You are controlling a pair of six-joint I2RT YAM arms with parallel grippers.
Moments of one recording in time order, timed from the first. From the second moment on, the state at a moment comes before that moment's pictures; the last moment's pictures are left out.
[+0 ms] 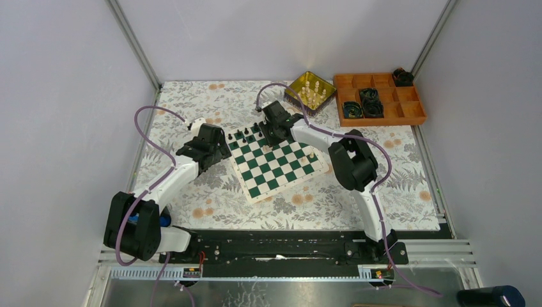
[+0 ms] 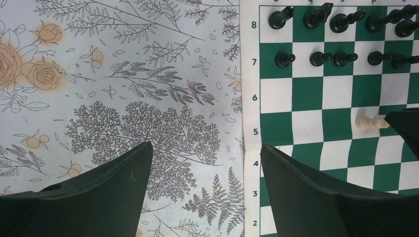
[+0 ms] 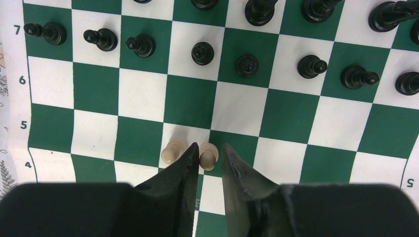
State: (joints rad) left arm -0.30 1.33 0.82 -0.40 -0.35 -0.64; right arm 0.69 2.25 1.75 -0.42 0.00 0.13
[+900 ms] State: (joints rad) left arm -0.30 1.33 0.82 -0.40 -0.35 -0.64; right arm 0.71 2.03 1.48 -0.39 0.08 0.12
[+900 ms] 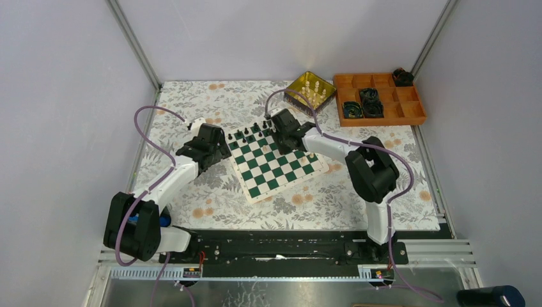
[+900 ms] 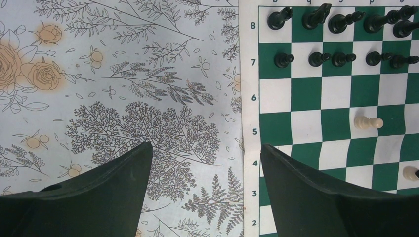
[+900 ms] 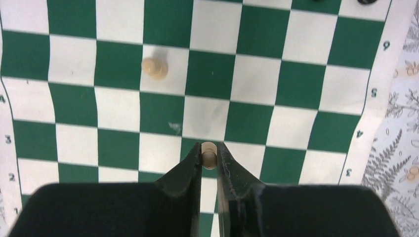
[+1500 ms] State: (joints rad) left arm -0.30 1.31 0.81 -0.40 -0.34 -0.64; right arm 0.72 1.84 1.18 -0.33 0.18 0.14
